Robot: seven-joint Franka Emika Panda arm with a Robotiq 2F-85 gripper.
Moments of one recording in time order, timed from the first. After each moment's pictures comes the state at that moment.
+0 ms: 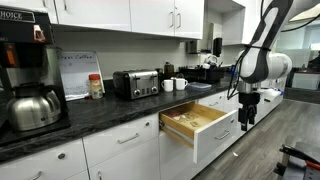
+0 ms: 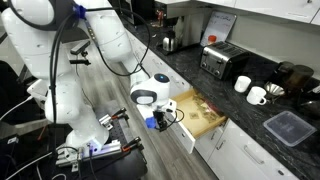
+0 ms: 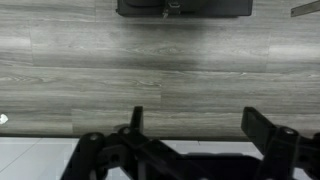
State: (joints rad) arm -0.11 0.12 -0.22 -2.77 0.02 2.79 -0.39
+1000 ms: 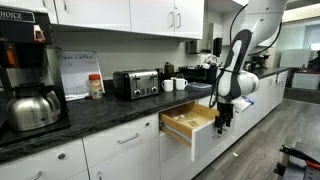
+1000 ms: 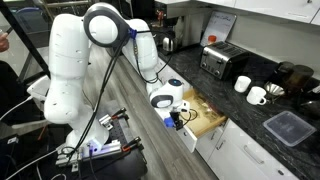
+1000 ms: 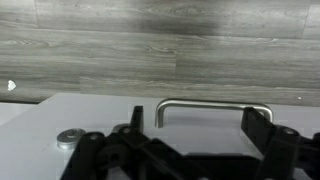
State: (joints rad) arm -0.14 0.50 -0.12 -2.45 -0.01 2.96 -0.29
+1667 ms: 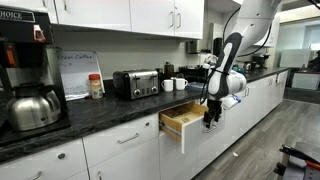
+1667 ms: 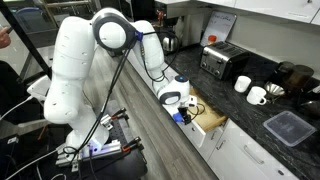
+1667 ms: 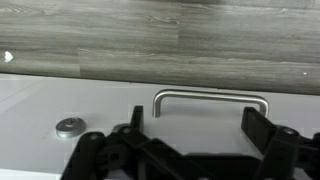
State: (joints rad) arm -0.15 0.57 -0.08 -2.31 -0.01 2.96 -0.27
